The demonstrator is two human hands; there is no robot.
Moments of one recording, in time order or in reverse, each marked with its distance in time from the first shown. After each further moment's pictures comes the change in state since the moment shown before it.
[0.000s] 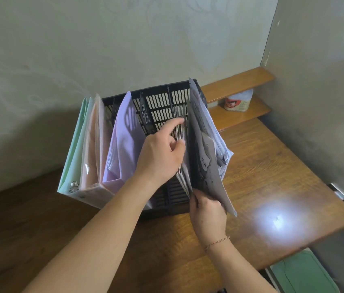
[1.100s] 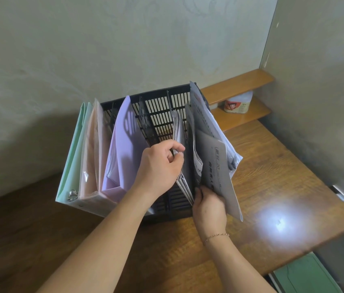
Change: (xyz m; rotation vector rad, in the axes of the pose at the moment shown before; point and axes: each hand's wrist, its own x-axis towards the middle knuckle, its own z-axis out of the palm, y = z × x) left_hand -0.008 -0.015 0.006 -0.027 -0.023 -0.099; right_hand 0.022 -0.006 0.009 0.161 -0.025 0.276
